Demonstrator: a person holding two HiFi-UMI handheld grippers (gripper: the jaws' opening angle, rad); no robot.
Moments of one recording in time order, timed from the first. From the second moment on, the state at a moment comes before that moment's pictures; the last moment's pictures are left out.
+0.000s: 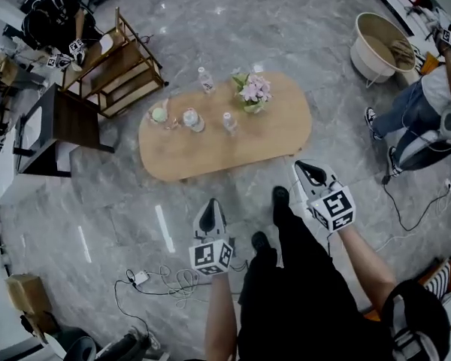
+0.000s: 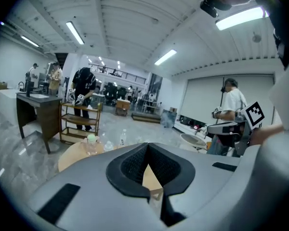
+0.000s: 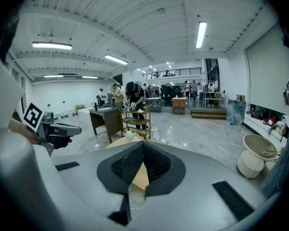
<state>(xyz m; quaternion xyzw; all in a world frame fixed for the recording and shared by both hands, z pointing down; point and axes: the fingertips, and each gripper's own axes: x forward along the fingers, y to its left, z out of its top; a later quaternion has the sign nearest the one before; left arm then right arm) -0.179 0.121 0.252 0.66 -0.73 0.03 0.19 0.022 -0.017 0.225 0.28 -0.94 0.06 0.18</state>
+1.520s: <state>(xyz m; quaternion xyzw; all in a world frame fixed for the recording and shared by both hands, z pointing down) -0.135 0.264 0.059 0.77 -0.64 -0.01 0.07 0.087 0.178 0.051 0.31 -0.95 0.05 0.05</state>
